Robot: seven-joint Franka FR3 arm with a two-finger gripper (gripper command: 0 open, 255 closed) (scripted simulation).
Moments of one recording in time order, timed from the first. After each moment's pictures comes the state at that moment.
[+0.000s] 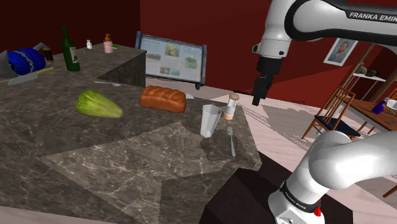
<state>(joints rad) -0.01 -0.77 0.04 -2.39 0.04 1.49 -0.06</state>
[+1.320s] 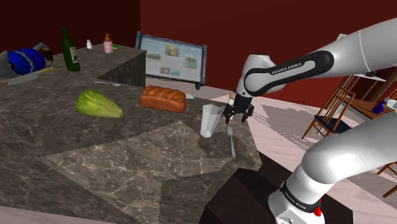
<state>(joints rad) -0.24 -0.44 0.06 -2.69 0.03 2.24 0.36</state>
